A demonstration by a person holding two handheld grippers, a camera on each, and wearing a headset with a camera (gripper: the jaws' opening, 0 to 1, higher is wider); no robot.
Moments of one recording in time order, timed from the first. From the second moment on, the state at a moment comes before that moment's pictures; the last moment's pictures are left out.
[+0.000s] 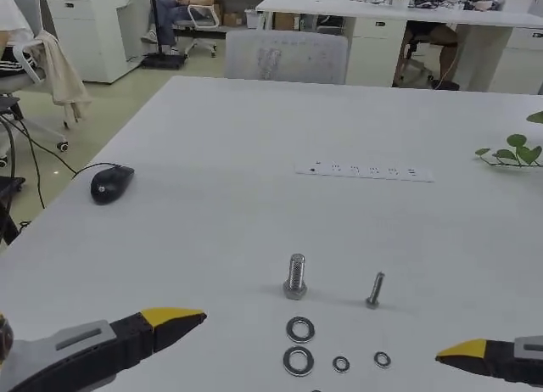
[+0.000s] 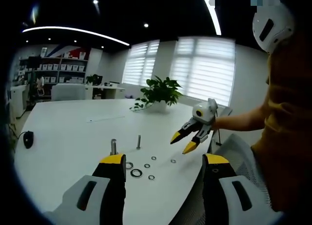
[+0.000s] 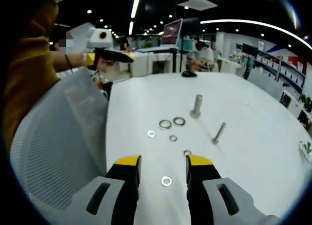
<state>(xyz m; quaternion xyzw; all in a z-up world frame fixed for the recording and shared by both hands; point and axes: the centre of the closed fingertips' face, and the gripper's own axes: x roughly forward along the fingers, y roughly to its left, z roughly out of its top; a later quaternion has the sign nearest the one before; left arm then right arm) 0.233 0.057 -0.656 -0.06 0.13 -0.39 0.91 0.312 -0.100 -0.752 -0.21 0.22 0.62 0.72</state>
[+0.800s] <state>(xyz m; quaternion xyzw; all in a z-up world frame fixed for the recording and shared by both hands) 0.229 0.055 -0.657 -0.06 0.13 -0.40 0.91 0.313 -0.106 -0.759 -0.23 0.24 0.62 0.71</state>
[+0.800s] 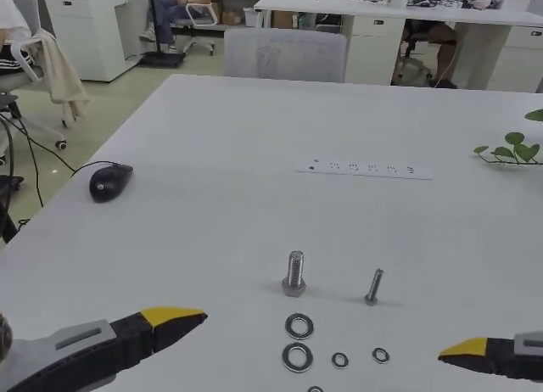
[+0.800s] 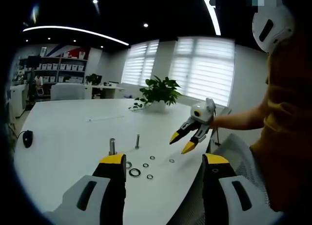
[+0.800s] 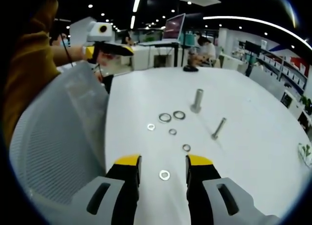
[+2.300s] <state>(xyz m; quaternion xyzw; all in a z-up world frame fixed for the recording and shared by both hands) 0.233 0.055 -0.660 -0.06 0.14 -0.40 0.91 0.324 -0.112 -0.797 -0.35 0.30 0.65 0.60</state>
